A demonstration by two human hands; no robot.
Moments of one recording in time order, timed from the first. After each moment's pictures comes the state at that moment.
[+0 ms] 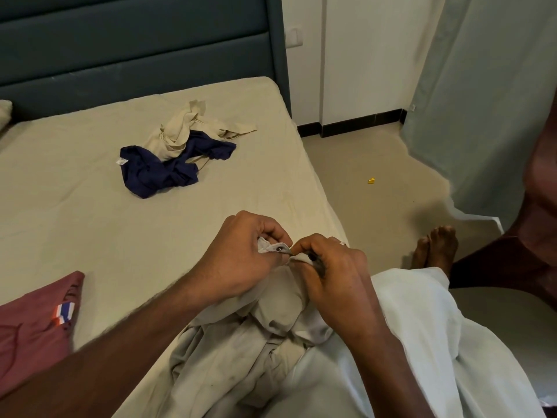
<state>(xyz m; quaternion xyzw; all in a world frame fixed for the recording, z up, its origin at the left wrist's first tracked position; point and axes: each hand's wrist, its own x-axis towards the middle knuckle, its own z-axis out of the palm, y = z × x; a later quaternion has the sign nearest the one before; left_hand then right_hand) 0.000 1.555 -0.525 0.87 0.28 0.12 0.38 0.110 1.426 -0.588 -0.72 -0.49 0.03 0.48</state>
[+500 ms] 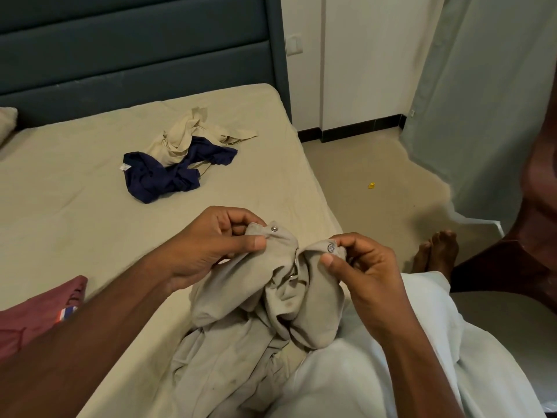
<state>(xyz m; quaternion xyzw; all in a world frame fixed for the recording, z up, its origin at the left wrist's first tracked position) -0.022 1.596 -0.514 0.69 0.26 0.07 0.67 0.133 1.404 -0.588 -0.51 -0.31 0.31 0.74</state>
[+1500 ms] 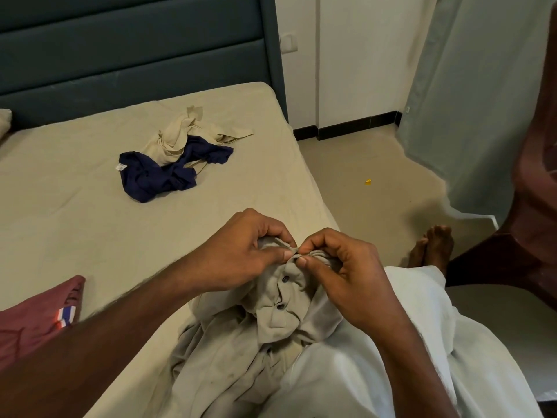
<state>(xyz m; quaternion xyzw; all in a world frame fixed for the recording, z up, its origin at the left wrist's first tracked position) 0.003 1.561 -0.509 0.90 0.16 0.04 0.40 0.128 1.404 -0.575 -0.65 -0.47 0.18 0.57</state>
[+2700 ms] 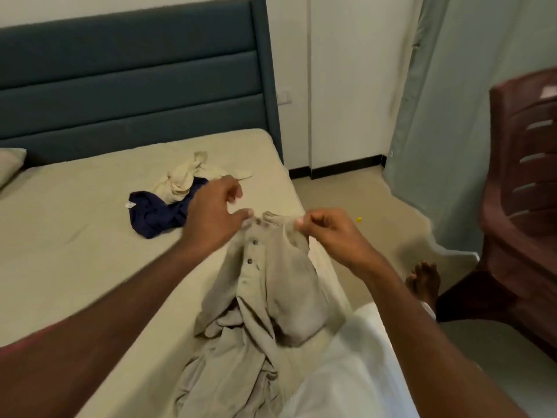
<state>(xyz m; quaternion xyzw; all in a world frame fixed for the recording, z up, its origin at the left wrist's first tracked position) 0.020 1.629 -0.470 0.88 0.32 0.29 0.19 0.195 1.469 -0.534 -0.62 -0.47 0.28 0.56</state>
